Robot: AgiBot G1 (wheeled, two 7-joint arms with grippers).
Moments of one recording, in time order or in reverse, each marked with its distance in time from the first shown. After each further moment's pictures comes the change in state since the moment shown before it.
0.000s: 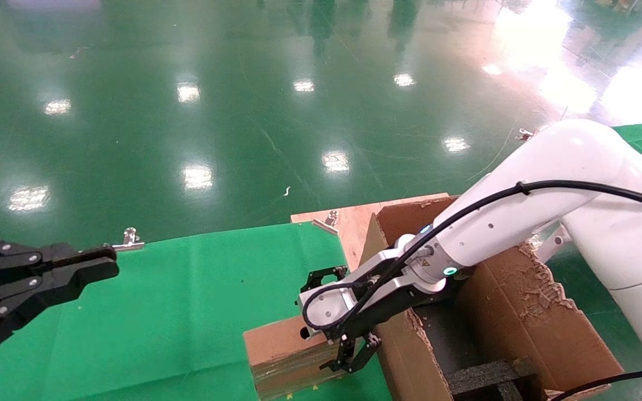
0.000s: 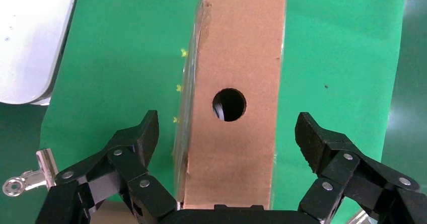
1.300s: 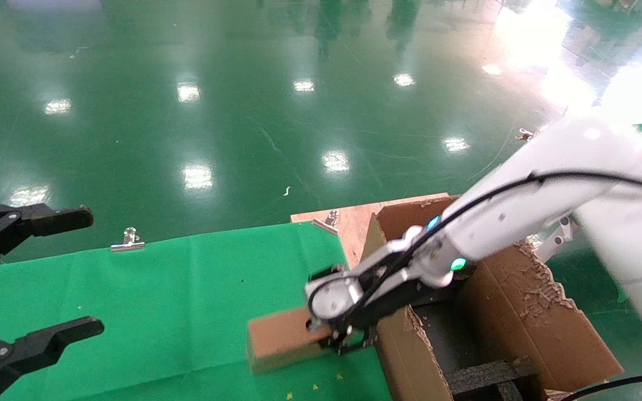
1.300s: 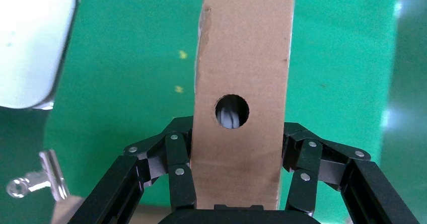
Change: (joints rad) left arm 0.000 0.000 0.000 0.000 0.000 0.000 0.000; right arm 0.071 0.022 0.006 -0.054 0.046 -0.016 -0.027
